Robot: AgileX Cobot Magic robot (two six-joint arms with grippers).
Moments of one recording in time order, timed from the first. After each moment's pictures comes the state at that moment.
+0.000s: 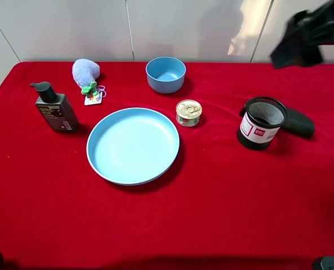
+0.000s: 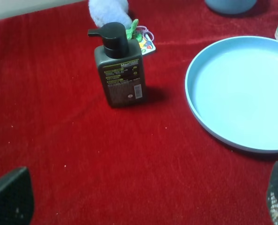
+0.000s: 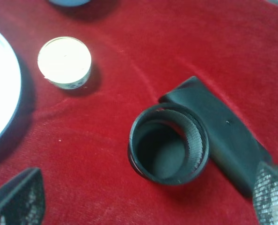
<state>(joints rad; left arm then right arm) 0.00 -0.01 -0.50 -0.18 1.07 0.23 0.59 1.15 -1.03 -0.20 0.97 0.19</state>
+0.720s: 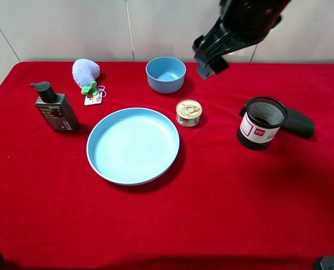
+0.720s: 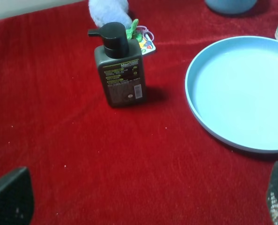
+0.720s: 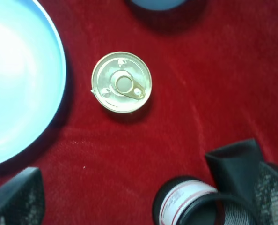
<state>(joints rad) 0.00 -0.01 -0.50 -0.18 1.07 0.23 0.71 1.61 -1.31 -0.20 0.96 0.00</state>
